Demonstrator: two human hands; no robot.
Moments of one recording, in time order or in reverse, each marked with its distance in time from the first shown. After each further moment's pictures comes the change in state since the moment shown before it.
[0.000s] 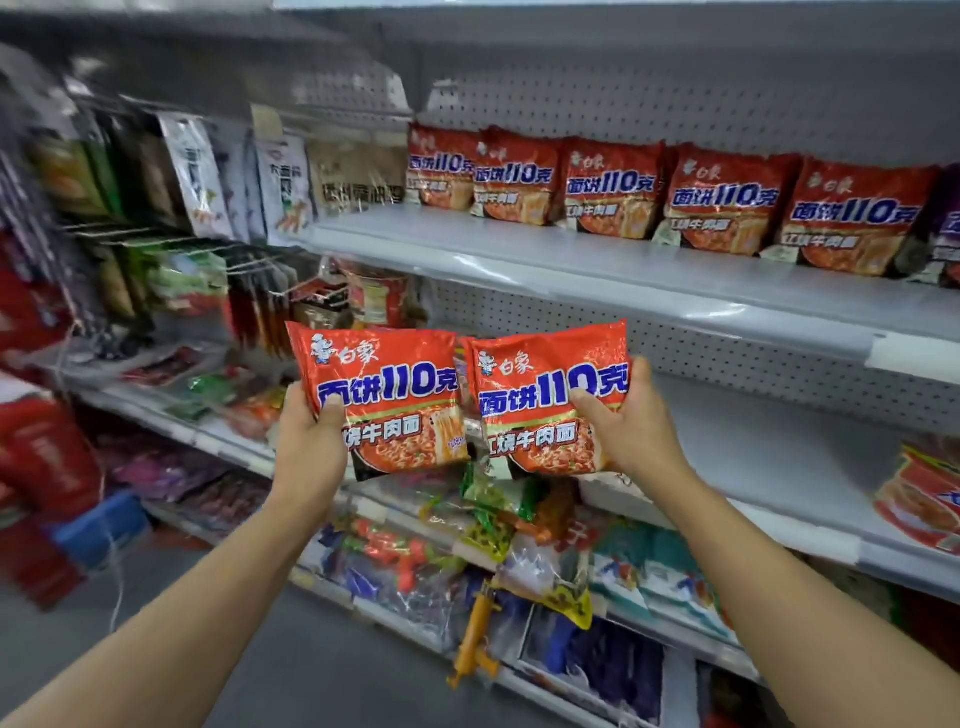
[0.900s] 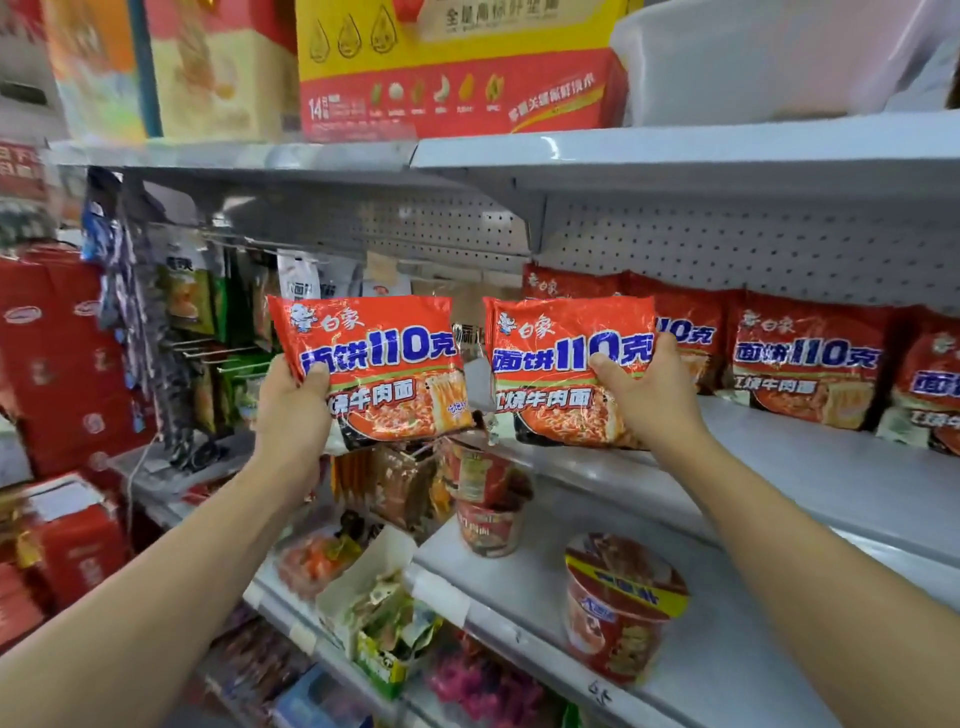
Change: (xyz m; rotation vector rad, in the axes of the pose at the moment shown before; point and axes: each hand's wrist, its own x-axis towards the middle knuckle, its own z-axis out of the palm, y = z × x) left_hand 0.297 0.054 -0.035 -0.201 0.214 0.106; right_hand 0.270 -0.135 0.156 0.107 0.047 -0.222
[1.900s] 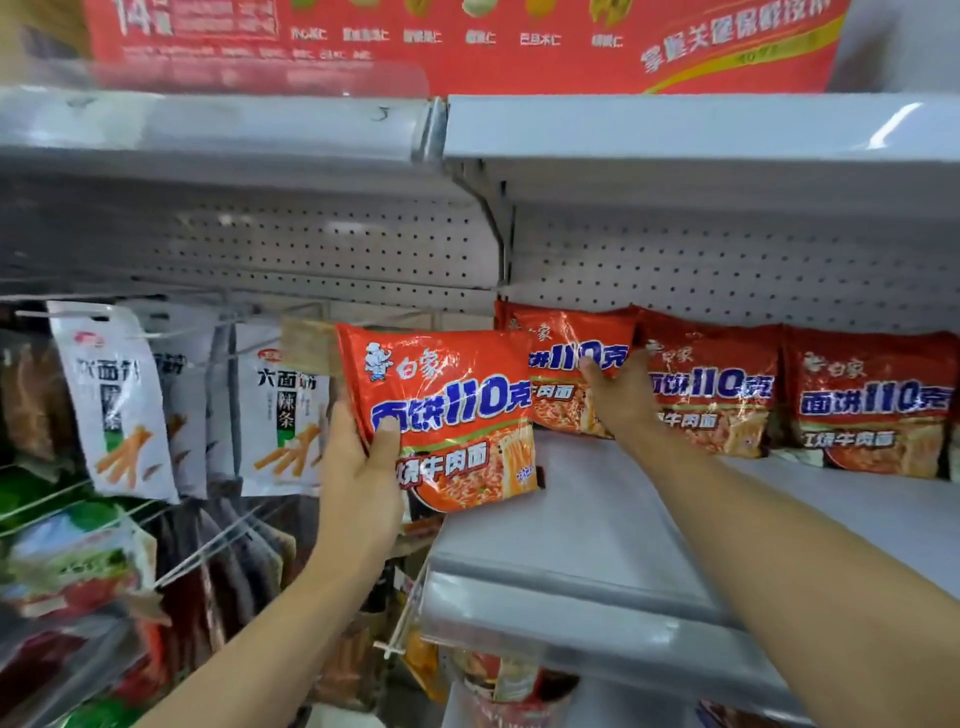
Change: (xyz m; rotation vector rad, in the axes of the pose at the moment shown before) left_hand 0.189 -0.085 0.106 -0.210 -0.507 0.063; right_hand 0.205 0.056 0.147 -0.132 0.358 0.207
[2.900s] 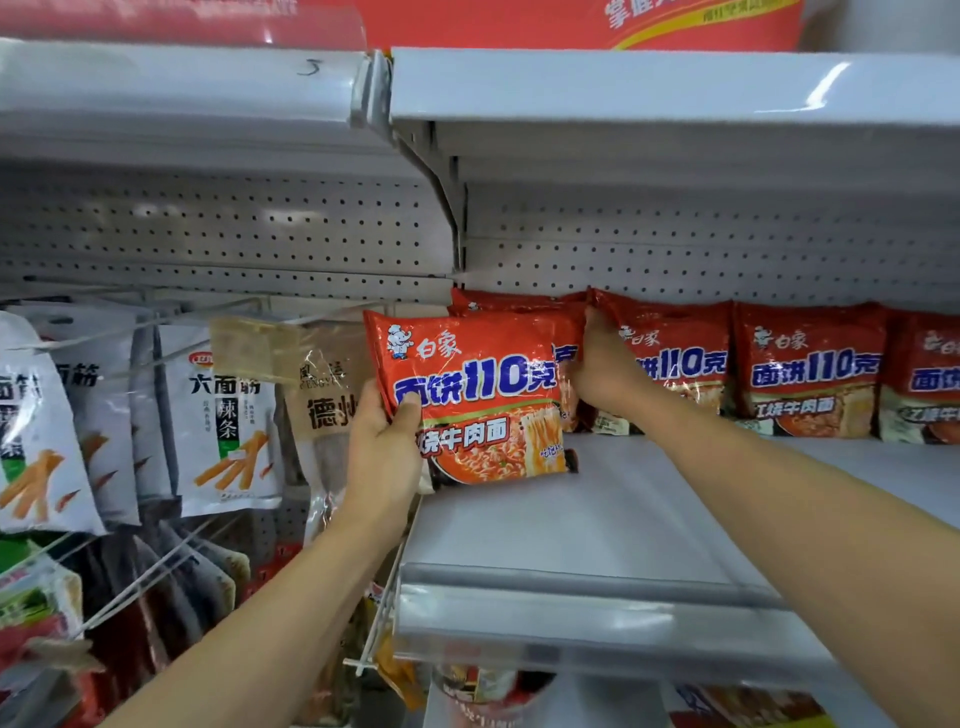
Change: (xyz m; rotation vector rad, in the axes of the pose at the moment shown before) left_hand 0.035 -0.027 0.042 -0.077 -0.112 -0.144; right_hand 0.016 -0.007 -0.024 -0.537 -0.189 -0.151
